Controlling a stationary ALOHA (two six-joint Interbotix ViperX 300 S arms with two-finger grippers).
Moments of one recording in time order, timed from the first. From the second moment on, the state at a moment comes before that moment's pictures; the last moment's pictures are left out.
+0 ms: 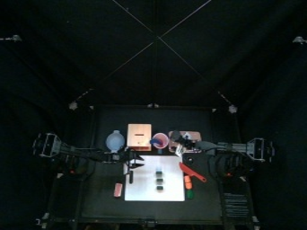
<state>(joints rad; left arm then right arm) -0.02 -0.19 0.96 -0.07 -0.38 0.00 -0.20 -0.24 0.80 -0.37 0.31 0.53</state>
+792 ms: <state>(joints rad) -0.01 -0.19 0.96 -0.07 -0.38 0.00 0.16 0.03 0.62 -0.48 0.32 0.53</state>
